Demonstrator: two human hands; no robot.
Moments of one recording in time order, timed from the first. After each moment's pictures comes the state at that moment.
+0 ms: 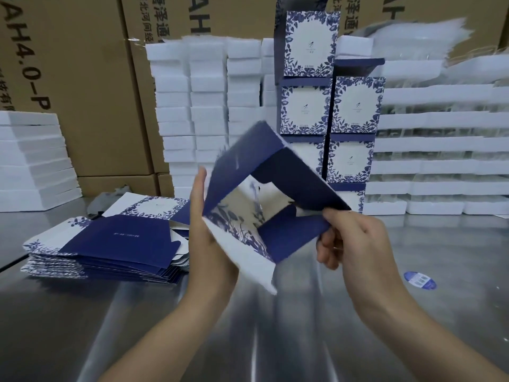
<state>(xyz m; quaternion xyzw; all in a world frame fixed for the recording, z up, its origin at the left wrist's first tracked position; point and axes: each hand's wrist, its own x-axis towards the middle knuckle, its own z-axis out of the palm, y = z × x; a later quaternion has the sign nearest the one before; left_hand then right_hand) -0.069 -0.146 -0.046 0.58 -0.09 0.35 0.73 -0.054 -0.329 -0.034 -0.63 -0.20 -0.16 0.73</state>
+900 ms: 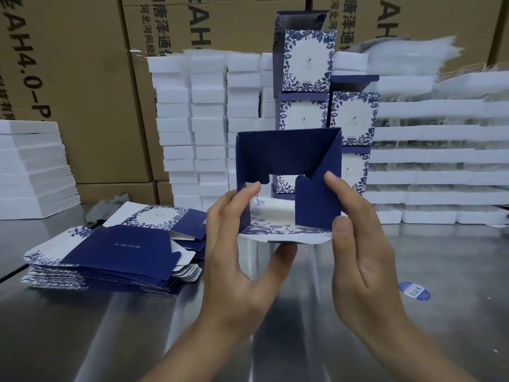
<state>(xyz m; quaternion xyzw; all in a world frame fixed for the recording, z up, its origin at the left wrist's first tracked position) -0.093 -0.165 -0.041 0.69 -0.20 0.49 0.49 -0.056 -0.334 -0.035 -0.68 -0.33 -0.43 0.50</state>
